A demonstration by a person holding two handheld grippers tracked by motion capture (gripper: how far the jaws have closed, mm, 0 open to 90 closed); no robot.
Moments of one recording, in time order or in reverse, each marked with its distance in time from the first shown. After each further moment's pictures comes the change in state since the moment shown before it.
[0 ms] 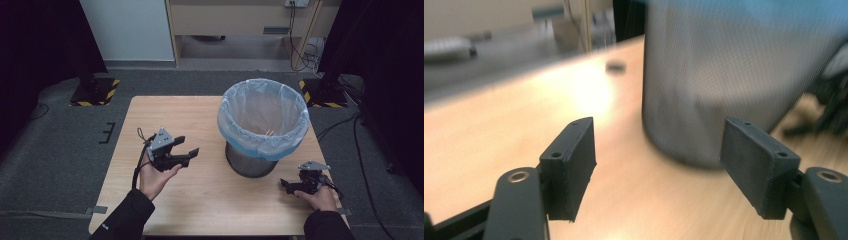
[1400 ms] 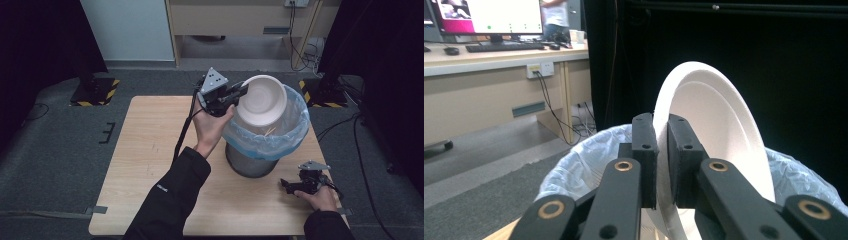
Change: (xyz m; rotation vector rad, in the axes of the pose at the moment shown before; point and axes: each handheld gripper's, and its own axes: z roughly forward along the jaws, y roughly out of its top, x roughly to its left) left arm -0.065 0.189 0.068 -0.310 -0.065 0.052; right arm 0.000 0.000 0.000 -0.005 -0.004 0.004
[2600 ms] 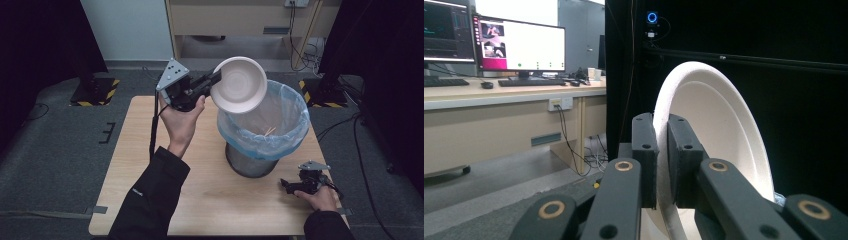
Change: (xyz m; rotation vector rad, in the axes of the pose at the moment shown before) left arm 0.022 0.029 -0.067 -0.156 0.049 -0.033; right arm 0.000 0.000 0.000 0.001 0.001 -0.003
